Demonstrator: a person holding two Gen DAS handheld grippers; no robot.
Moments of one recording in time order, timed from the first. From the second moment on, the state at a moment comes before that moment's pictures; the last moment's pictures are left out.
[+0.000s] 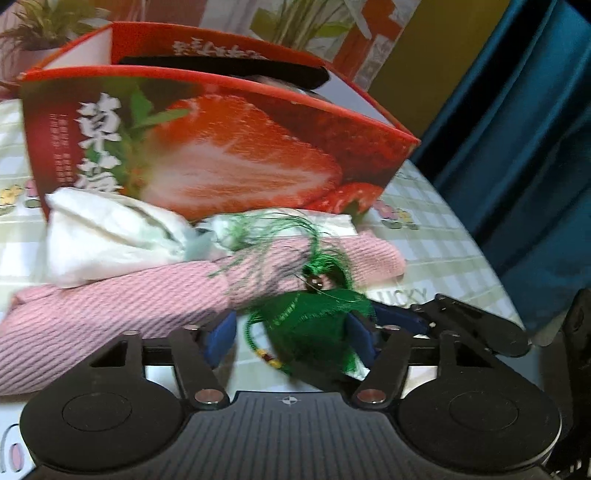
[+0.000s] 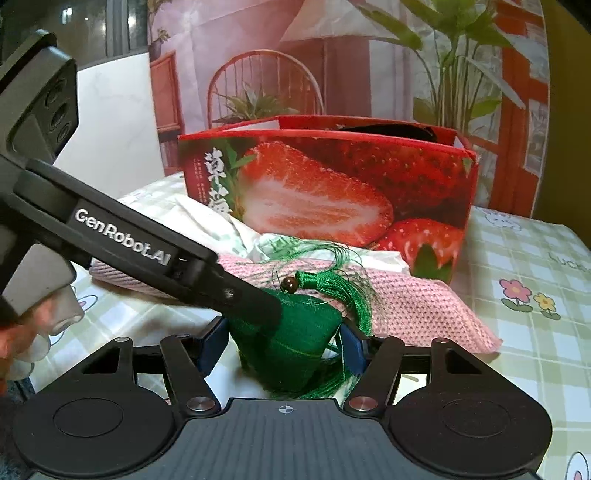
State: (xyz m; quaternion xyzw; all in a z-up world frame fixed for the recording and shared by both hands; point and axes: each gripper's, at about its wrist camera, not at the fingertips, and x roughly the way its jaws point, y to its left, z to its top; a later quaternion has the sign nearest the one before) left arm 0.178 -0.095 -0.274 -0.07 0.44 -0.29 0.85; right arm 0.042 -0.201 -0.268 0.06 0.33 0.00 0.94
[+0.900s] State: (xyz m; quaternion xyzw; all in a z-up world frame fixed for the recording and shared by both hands) left arm 0.200 -0.063 -0.127 -0.10 0.27 -0.33 0.90; right arm 0.091 -0.208 -0.135 0.00 0.18 0.02 0.98
